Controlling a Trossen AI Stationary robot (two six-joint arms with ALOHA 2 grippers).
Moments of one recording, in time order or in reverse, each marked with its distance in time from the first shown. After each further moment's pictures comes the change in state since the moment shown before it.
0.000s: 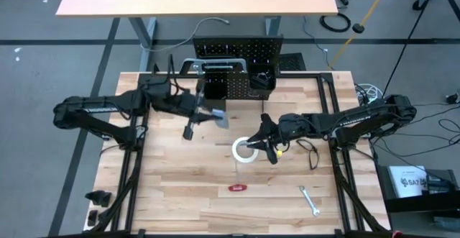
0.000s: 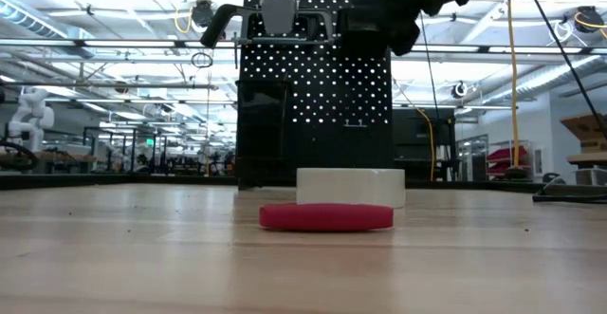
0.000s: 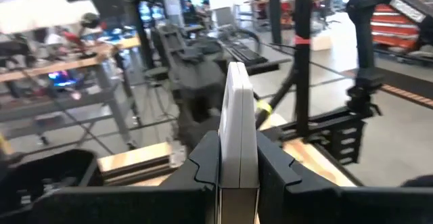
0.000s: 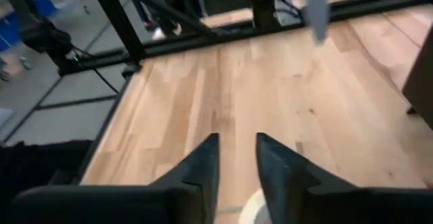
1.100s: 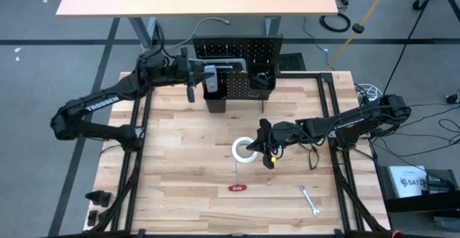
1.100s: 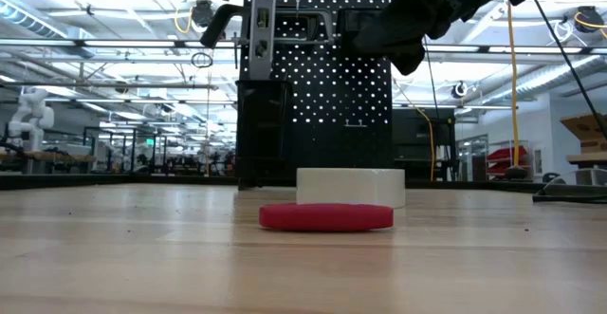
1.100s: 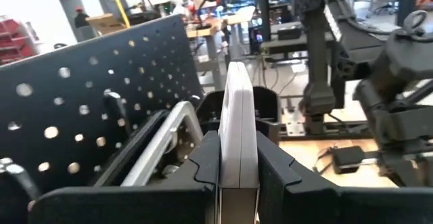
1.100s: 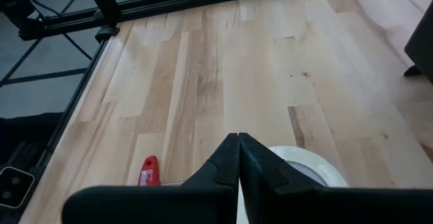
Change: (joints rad) left arm 0.430 -0.031 -0.077 0.031 0.025 0.014; right arm 0.046 0.079 0.000 -0.050 0.078 0.001
